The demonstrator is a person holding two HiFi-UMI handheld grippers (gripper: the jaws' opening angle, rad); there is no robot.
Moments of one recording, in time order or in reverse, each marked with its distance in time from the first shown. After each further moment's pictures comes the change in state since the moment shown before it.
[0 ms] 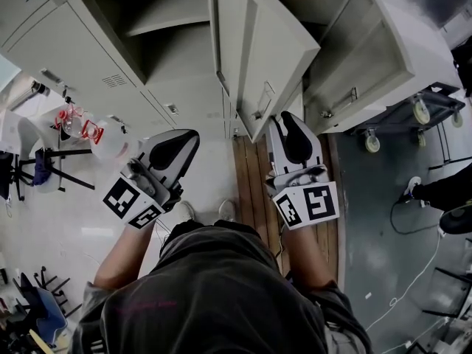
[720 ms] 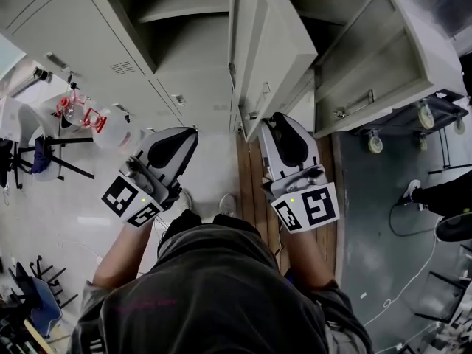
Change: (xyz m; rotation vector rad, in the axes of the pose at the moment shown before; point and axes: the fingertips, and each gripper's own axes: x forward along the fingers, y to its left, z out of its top) left arm -0.032 0.018 -0.010 -0.025 0.005 0.043; right arm 0.011 0.050 -0.010 0.005 0.008 0.125
